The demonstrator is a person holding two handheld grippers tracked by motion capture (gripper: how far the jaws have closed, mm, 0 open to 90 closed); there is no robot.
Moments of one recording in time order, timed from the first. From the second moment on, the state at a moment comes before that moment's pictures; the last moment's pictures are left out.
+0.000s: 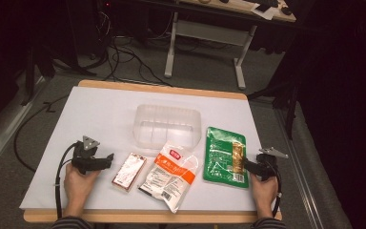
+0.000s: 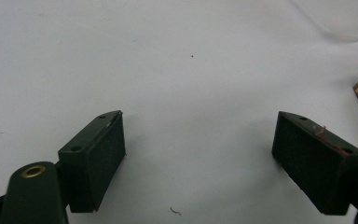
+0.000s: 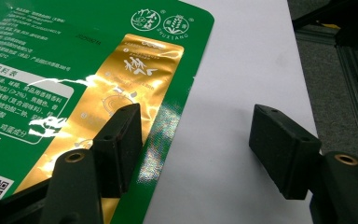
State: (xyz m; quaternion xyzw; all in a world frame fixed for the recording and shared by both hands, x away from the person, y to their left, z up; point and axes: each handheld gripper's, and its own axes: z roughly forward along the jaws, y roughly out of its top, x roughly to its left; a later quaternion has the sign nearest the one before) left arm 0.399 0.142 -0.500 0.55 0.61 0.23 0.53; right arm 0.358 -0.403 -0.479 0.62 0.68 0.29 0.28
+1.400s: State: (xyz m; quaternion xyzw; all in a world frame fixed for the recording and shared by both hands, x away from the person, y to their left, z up) left arm 0.399 0.139 -0.496 0.55 0.62 0.22 0.52; right arm 0.358 -0.403 -0.479 0.62 0.68 0.28 0.28
